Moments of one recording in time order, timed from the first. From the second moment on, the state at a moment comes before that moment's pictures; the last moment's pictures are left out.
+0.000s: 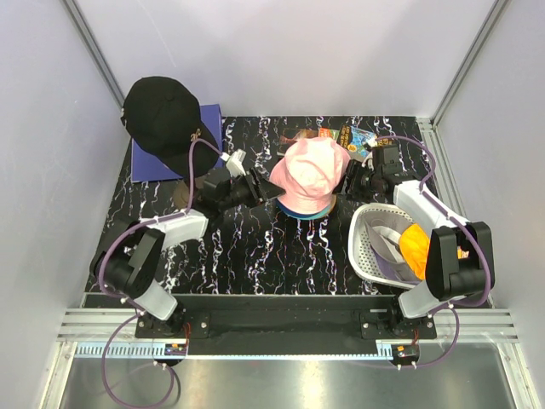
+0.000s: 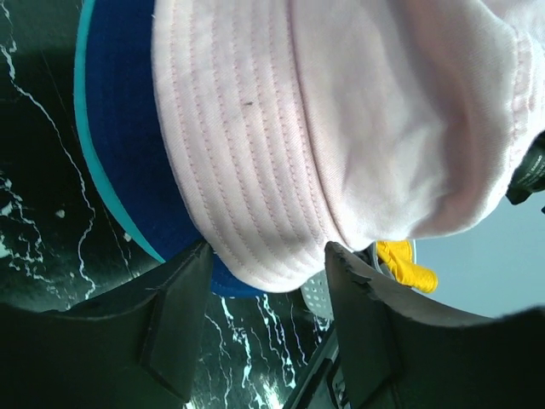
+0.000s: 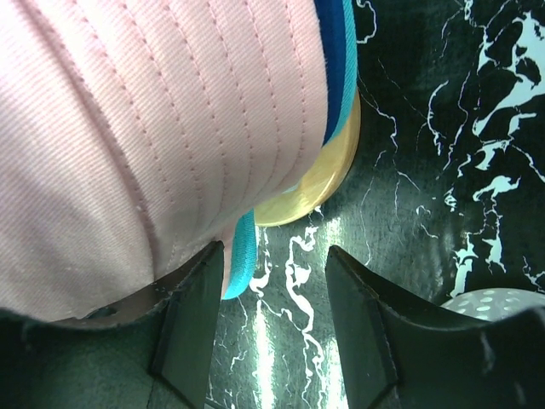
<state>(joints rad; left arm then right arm) -0.47 1.57 0.74 0.55 0.45 -0.91 0.16 1.54 1.05 -0.36 -0.33 0.48</state>
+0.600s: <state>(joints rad) -0.45 1.67 0.79 0.59 0.48 -0.93 0.07 1.43 1.03 -0.45 -0.34 0.42</state>
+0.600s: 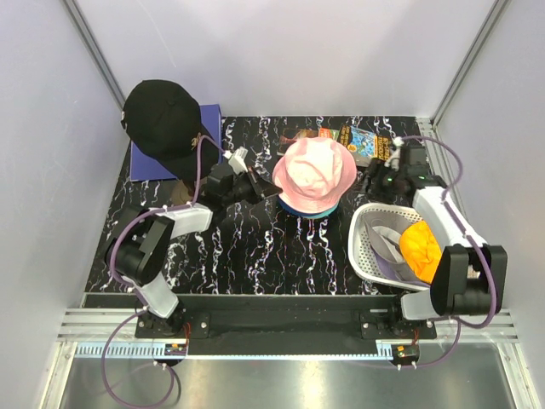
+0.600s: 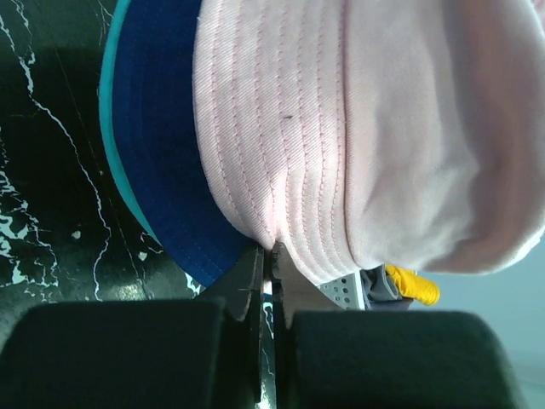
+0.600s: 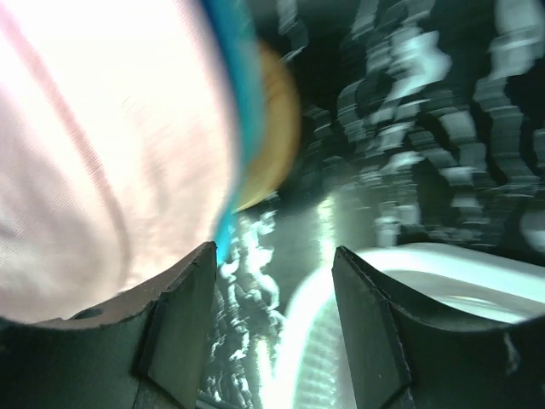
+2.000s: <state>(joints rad) -0.43 1.83 1.19 0.07 0.42 -0.70 -0.11 1.71 1.16 0.01 -0.93 0.46</state>
